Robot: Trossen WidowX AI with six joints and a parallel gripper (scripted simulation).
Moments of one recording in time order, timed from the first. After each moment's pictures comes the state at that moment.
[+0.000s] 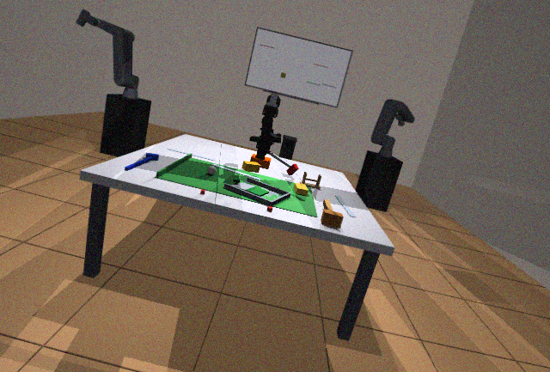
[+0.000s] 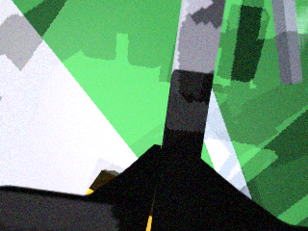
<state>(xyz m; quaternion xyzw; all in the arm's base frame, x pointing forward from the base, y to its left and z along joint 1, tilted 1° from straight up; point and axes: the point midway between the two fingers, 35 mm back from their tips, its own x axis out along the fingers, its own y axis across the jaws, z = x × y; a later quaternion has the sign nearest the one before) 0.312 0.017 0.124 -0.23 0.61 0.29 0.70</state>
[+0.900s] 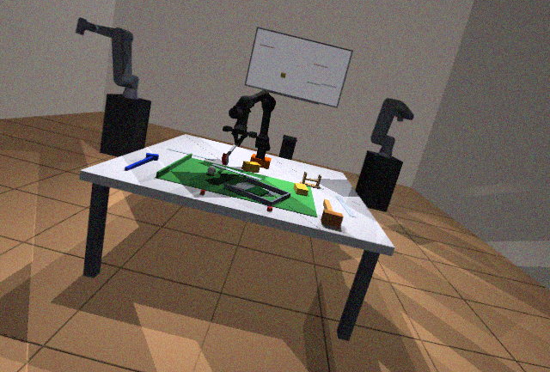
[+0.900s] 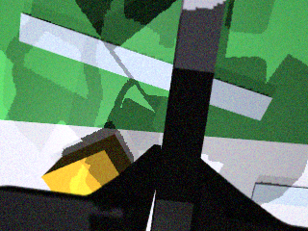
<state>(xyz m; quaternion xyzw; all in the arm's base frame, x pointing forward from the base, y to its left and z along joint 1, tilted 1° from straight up) 0.284 -0.139 0.129 0.04 0.69 -0.03 0.72</state>
